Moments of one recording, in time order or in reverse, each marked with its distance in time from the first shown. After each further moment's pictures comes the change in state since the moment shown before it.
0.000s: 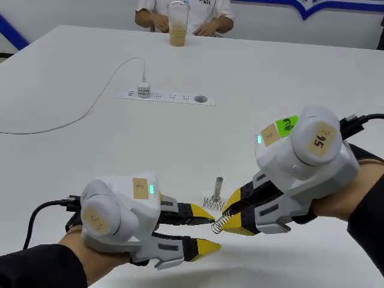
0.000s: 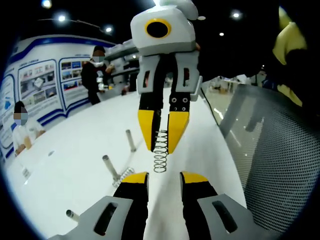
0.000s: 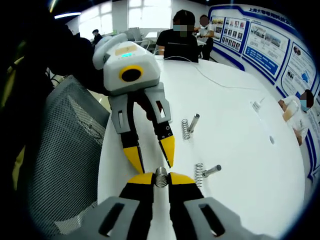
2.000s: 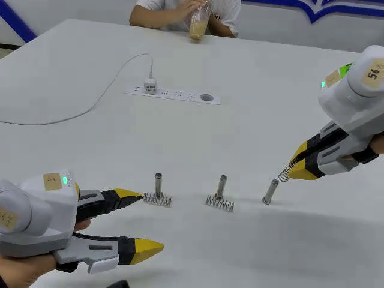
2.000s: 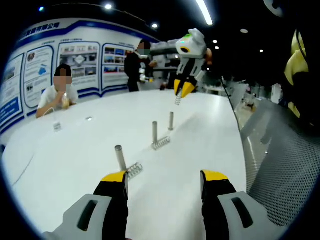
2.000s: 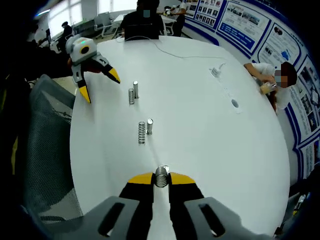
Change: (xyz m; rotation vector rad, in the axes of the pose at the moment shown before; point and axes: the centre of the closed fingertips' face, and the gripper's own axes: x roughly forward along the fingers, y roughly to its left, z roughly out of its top) left arm -0.084 0.032 -0.045 -0.247 -0.018 0.267; right arm -0.066 -0.093 -0.060 0.122 0.217 -0.180
